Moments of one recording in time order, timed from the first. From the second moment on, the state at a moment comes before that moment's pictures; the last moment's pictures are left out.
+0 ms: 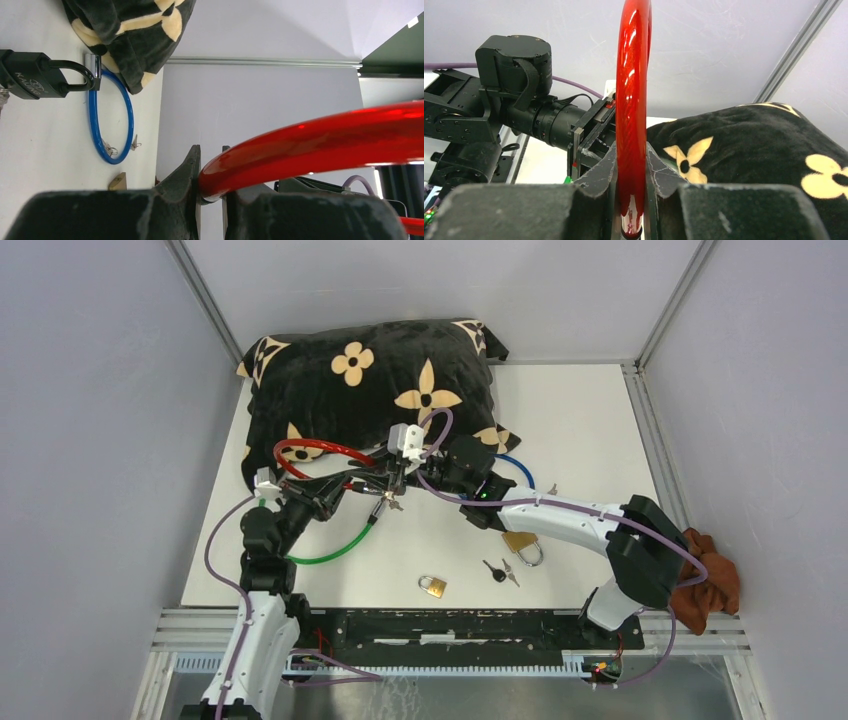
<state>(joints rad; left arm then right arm) 0.02 0.52 0.19 0.34 0.46 -1.57 0.98 1.61 1.10 0.74 -0.48 -0.11</state>
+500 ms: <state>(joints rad) 0.02 0.58 0.27 0.30 0.46 -1.66 0.98 1.60 1.09 0.76 -0.47 -0.20</state>
